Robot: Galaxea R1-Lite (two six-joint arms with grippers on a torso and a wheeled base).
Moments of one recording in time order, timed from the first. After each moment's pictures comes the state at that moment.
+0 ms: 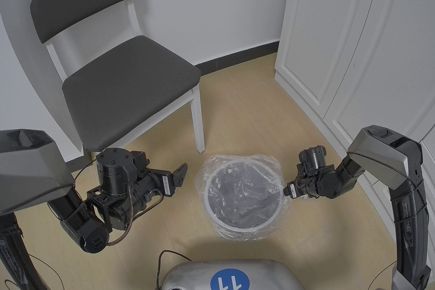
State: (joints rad) left arm -0.50 2.04 -0.50 -1.27 0.19 -0.19; right arm 0.28 2.52 -1.22 -0.52 -0.20 -0.07
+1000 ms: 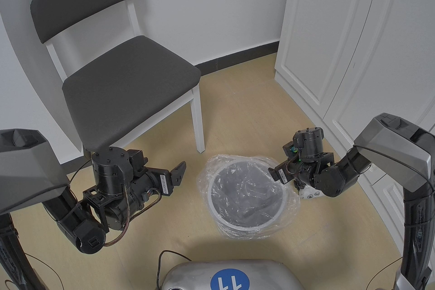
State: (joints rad) left arm -0.50 2.01 -0.49 -1.27 0.19 -0.19; right arm 0.40 2.34 -1.13 -0.68 -0.24 -0.27
